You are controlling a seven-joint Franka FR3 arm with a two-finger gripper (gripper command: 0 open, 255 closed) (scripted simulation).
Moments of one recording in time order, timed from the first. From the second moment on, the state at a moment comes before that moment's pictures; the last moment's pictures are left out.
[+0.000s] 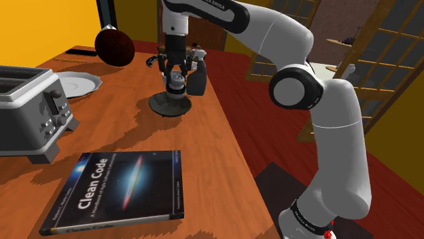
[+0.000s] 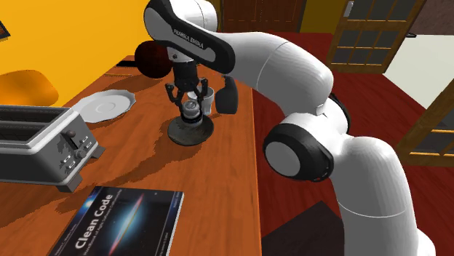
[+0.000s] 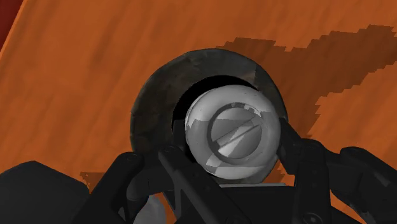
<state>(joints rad) 0.19 0.60 0.11 -0.78 0.05 1.22 0.30</state>
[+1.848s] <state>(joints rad) 0.18 0.52 0.10 -1.10 0.06 1.45 0.29</state>
